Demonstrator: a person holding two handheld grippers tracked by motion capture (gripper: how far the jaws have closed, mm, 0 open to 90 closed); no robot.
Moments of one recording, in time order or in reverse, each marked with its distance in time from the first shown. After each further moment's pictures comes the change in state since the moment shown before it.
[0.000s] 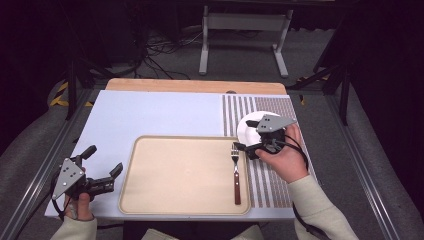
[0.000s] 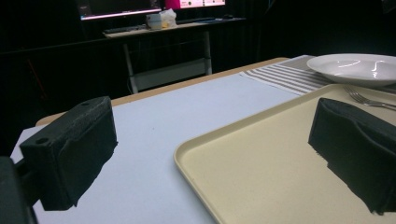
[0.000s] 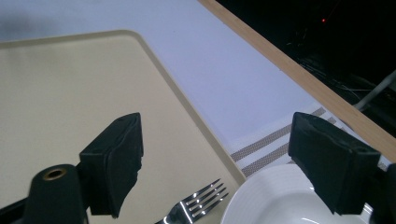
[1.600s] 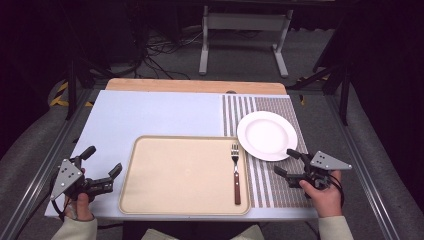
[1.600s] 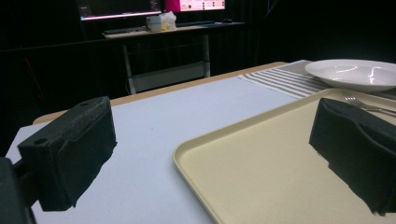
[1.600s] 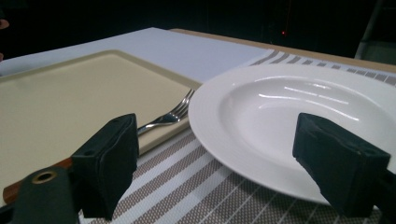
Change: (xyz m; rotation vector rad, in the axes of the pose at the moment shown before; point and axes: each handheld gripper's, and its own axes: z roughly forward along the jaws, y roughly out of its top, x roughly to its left) left arm 0.002 -0.003 -0.002 -0.016 -0.006 -0.026; right arm -0.001 -0.156 -0.068 -0.242 -0.073 0.301
